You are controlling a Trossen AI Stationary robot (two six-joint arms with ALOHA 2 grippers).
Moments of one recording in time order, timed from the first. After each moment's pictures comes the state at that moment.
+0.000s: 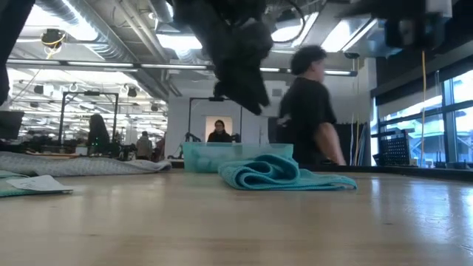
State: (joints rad) left arm 0.08 1.85 1.42 -0.51 0.04 -0.26; right arm 0.60 1.42 0.92 -0.11 0.45 1.31
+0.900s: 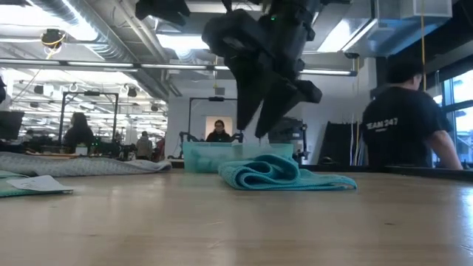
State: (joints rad) left arm 0.09 1.12 1.24 -0.74 -0.32 -0.28; right arm 0.19 2.02 1.57 -0.77 0.10 0.95
